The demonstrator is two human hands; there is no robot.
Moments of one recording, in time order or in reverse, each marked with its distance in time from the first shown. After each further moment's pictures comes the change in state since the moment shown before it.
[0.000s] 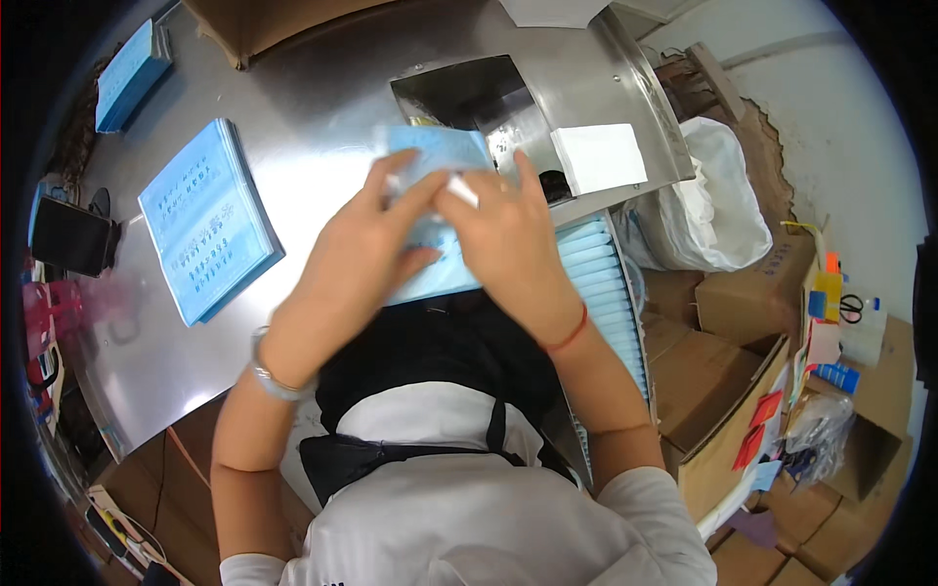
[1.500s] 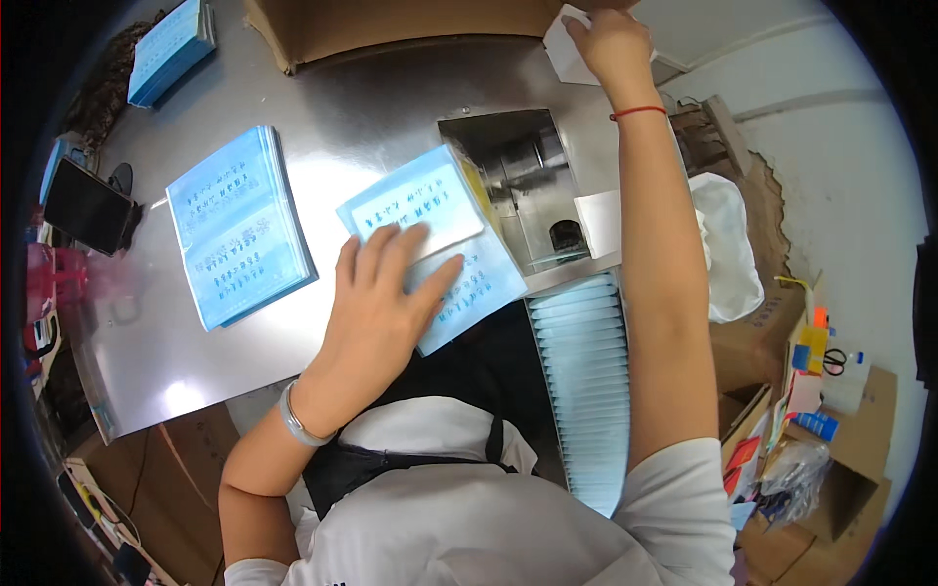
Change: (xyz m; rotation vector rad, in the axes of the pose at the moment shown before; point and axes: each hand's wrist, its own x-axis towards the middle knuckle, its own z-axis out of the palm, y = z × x) left_hand -0.034 0.000 0.010 0.363 0.043 0.050; right_hand 0.184 0.204 -0.002 -0.531 0.263 0.159
